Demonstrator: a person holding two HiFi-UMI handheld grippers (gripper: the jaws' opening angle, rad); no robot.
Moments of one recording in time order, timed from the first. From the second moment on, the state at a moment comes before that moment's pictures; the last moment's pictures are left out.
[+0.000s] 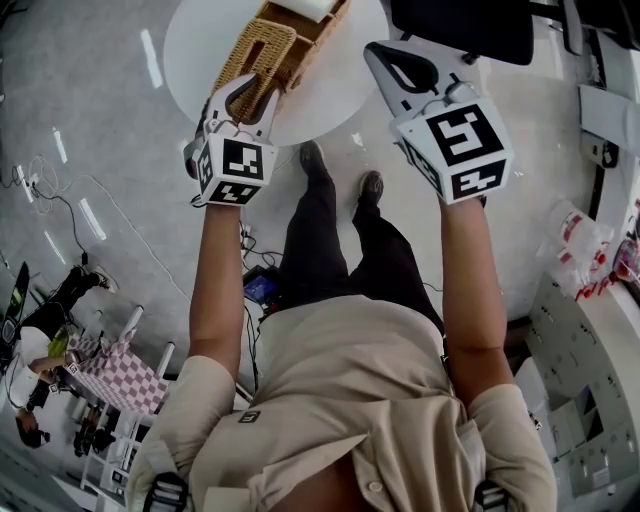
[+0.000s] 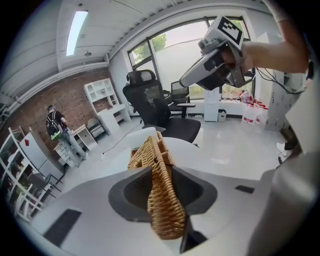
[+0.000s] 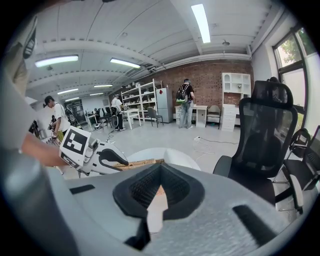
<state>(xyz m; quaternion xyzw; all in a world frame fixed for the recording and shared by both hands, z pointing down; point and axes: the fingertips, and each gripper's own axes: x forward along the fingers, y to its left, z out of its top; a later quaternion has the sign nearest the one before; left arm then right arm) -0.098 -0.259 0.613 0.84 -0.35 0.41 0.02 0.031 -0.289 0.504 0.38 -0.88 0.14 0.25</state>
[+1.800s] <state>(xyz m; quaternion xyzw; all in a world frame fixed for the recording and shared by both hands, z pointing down) -0.224 -0.352 0.553 0.80 -0.46 0.39 0.01 -0.002 -0.333 0.448 0.39 -0.88 0.12 0.26</state>
